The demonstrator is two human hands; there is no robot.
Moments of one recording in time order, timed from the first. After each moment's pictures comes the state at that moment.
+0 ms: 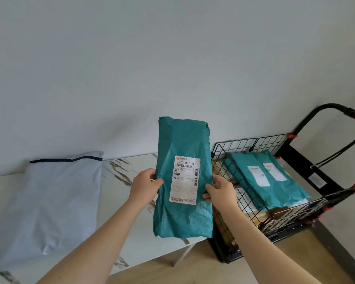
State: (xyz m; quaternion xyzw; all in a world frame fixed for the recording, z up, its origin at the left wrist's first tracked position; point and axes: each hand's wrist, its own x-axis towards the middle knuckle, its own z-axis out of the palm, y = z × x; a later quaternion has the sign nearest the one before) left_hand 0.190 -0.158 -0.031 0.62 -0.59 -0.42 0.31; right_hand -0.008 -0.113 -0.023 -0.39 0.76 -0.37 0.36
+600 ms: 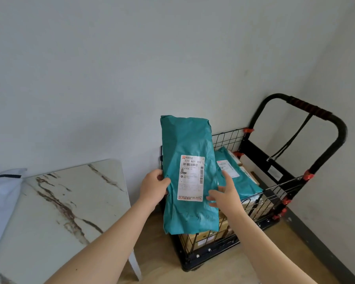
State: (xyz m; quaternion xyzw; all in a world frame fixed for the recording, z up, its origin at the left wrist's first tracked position) left_hand -0.112 -0.129 -0.019 0.58 -0.55 -0.49 0.35; right_hand -0.295 -0.062 -0.017 -0.33 0.73 -0.44 0.41
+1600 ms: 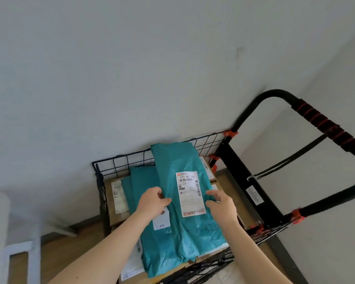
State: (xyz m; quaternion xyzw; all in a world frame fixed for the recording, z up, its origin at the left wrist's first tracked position) left_hand -0.356 -0.335 -0.126 0.60 -0.55 -0.56 0.13; right_hand -0.529 -0.264 -0.089 -0.30 0.84 -0.28 0.36
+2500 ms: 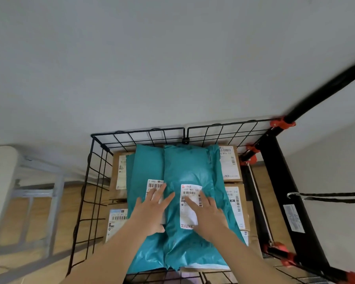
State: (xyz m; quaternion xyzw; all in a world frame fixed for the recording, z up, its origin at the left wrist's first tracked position) left_hand -0.416 -0.332 -0.201 0.55 -0.73 -0.27 -0.30; right_hand -0.599 -0.327 -0.220 -0.71 0.57 0.24 0.33
